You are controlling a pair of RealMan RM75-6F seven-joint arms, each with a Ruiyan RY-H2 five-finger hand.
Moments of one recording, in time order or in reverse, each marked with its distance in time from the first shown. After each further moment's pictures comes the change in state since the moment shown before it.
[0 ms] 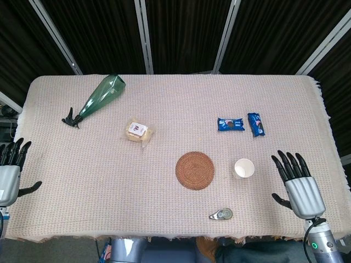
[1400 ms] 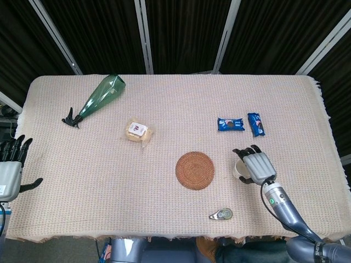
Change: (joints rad) left arm -0.023 -0.008 -0.027 0.010 -0.034 -0.038 0.009; right arm 0.321 -0.143 0.149 0.078 0.410 -0.600 -0.085
